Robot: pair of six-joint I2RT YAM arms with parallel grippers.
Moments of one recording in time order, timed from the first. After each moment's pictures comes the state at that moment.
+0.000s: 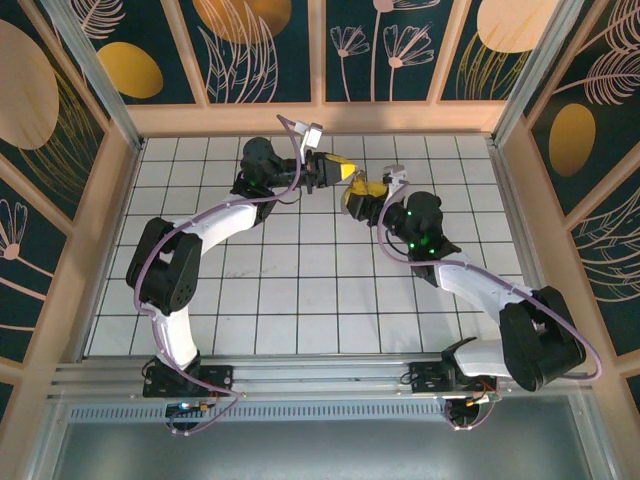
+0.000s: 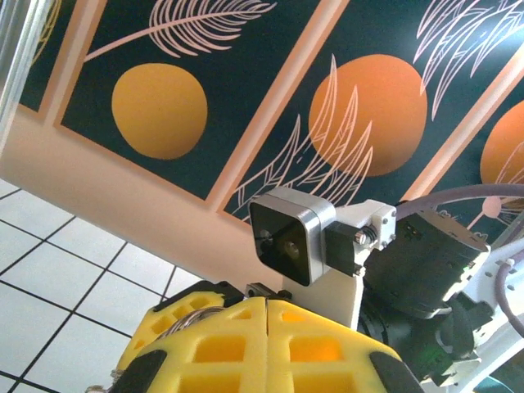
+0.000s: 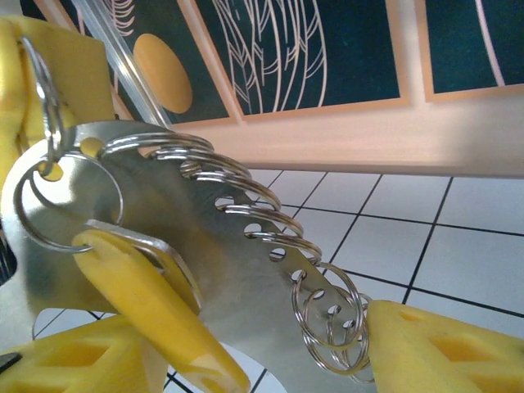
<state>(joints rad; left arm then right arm) -0.51 1.89 1.33 0.80 1.04 -0.75 0.47 1.30 0.67 0.54 -0.23 0.32</state>
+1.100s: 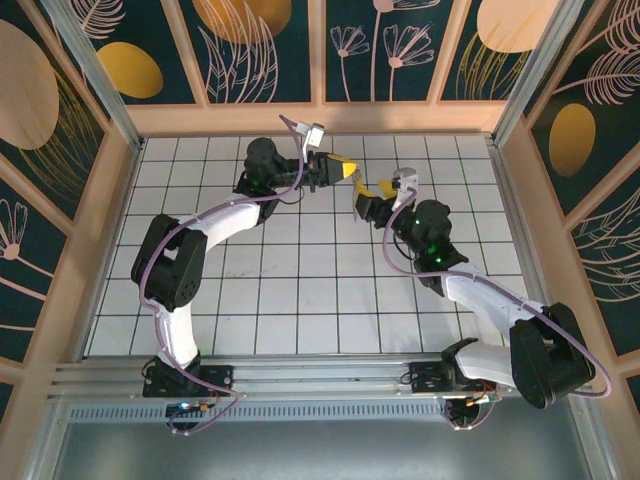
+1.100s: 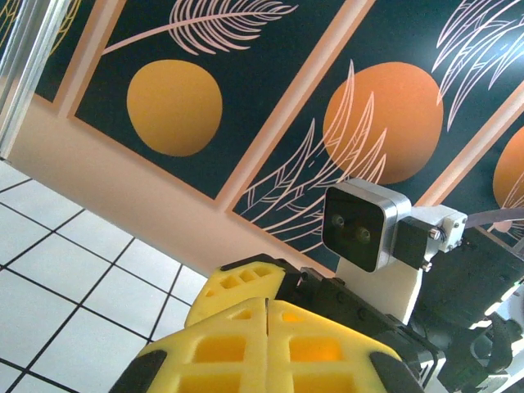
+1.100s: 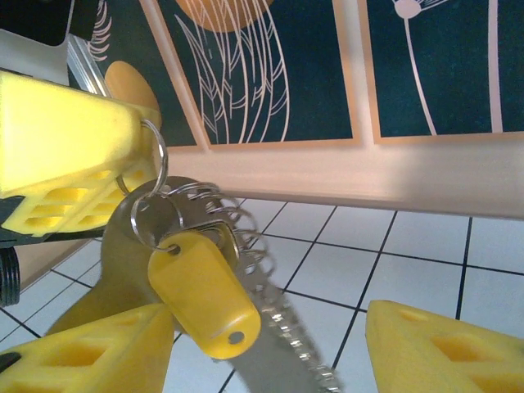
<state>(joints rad) -0.51 1.93 1.34 0.80 1.01 -0.78 0.47 1.21 0.60 0.57 -0.13 0.25</state>
